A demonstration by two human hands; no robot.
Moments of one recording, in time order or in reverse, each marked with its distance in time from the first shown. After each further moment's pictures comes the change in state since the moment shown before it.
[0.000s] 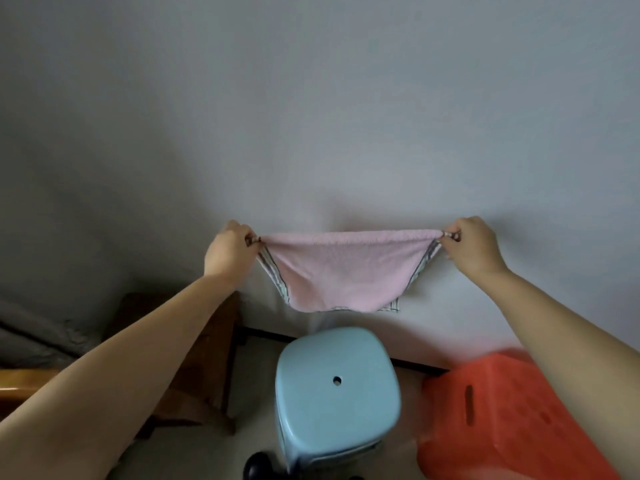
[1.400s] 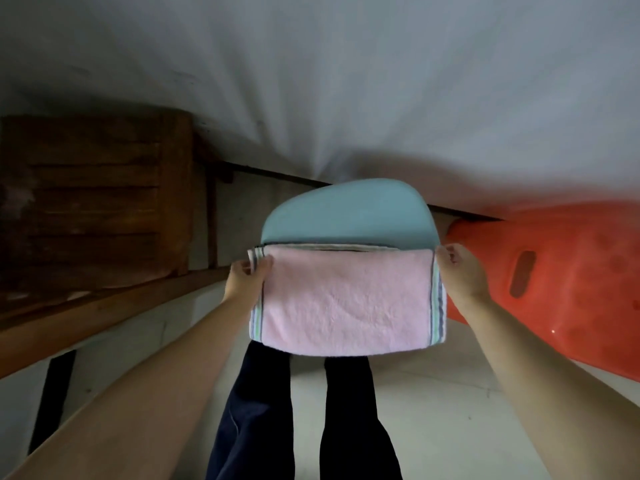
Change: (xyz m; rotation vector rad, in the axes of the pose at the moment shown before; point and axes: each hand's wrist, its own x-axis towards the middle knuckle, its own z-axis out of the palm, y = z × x) left_hand -0.158 -0.172 0.323 -0.440 -0.512 -1.067; right_hand -0.166 0.181 0.308 0.084 -0.479 0.643
